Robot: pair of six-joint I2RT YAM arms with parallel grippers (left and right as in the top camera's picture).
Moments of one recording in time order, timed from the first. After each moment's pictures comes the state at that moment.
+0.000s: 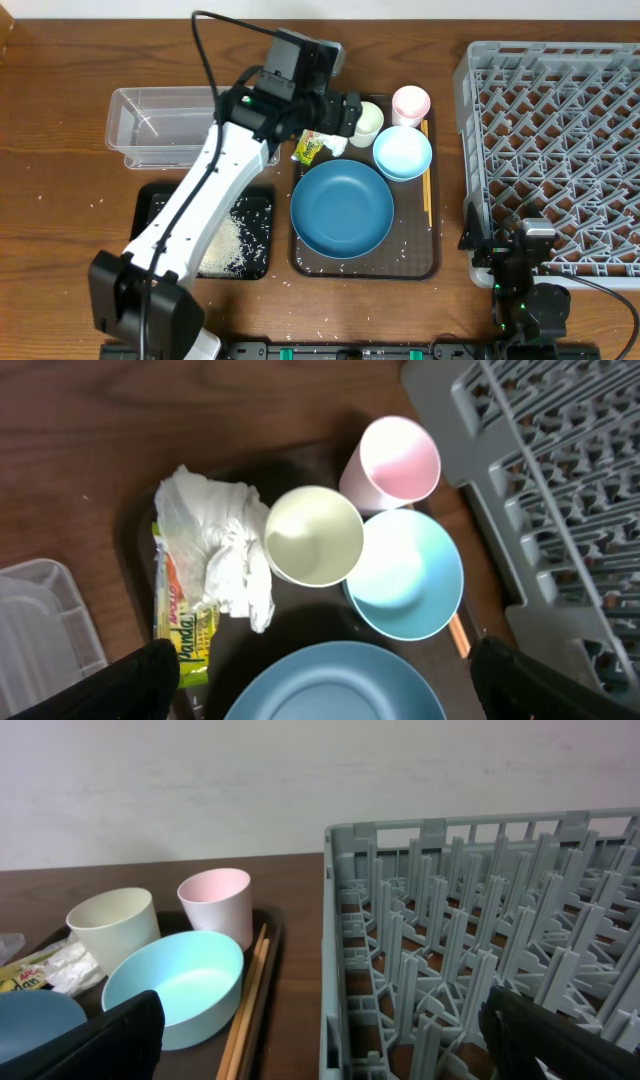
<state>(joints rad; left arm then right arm) -0.43 1.71 1.56 -0.73 0.24 -0.20 0.04 0.01 0.01 -0.07 0.02 0.09</state>
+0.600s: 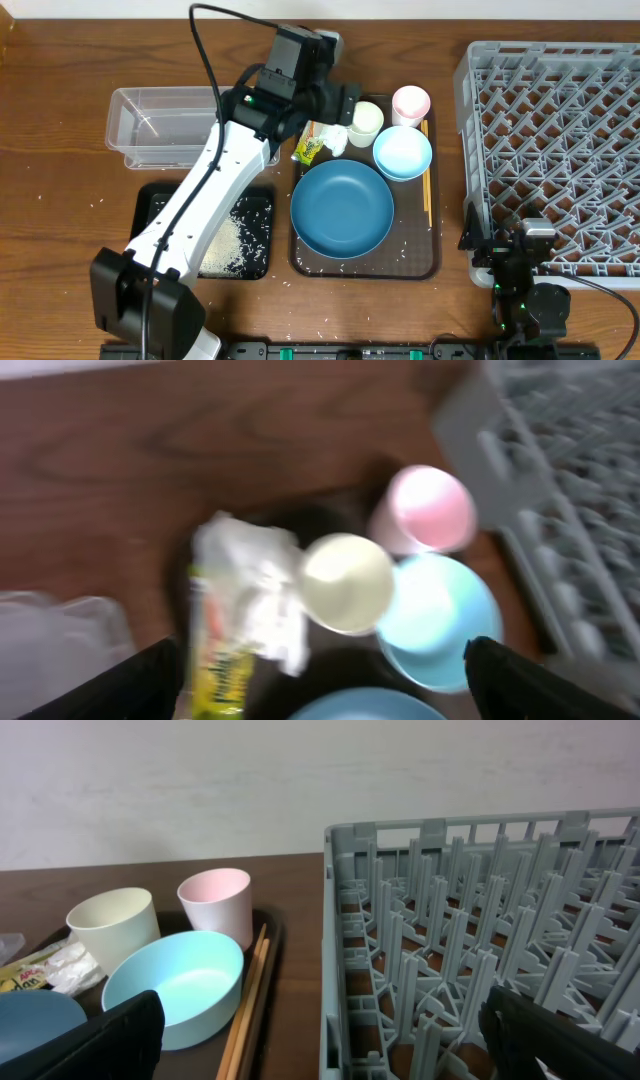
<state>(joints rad) -0.43 1.71 1.56 -0.64 0.08 -0.21 0.04 0.01 0.01 -0.07 0.02 0.09</state>
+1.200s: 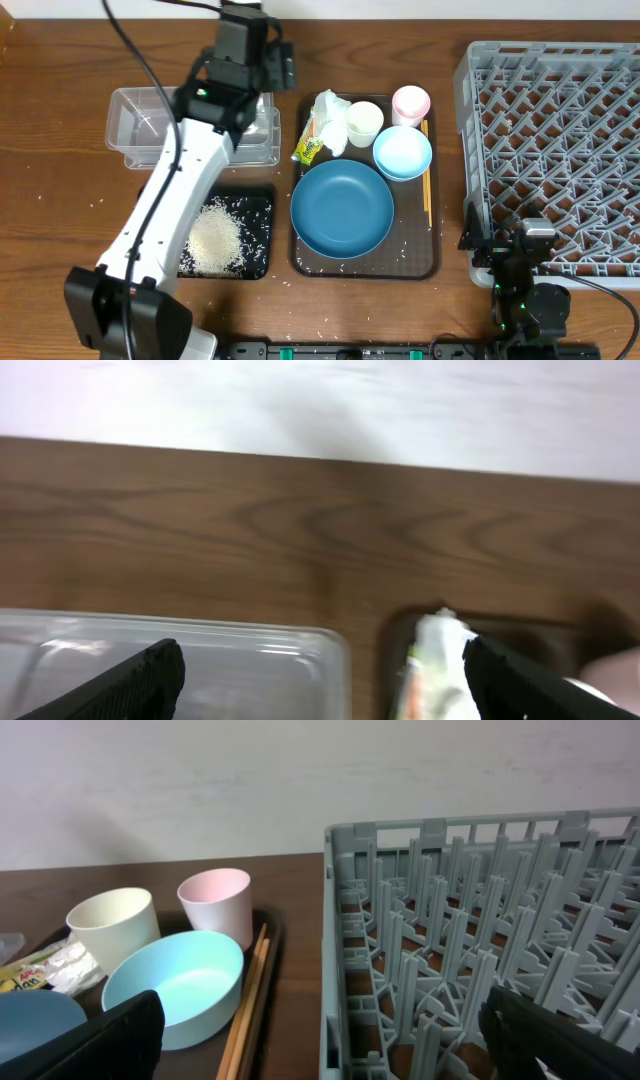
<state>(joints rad) -0.26 1.66 1.56 -0.58 -0.24 -0.26 0.04 0.01 0.01 -0.07 0.02 0.09</state>
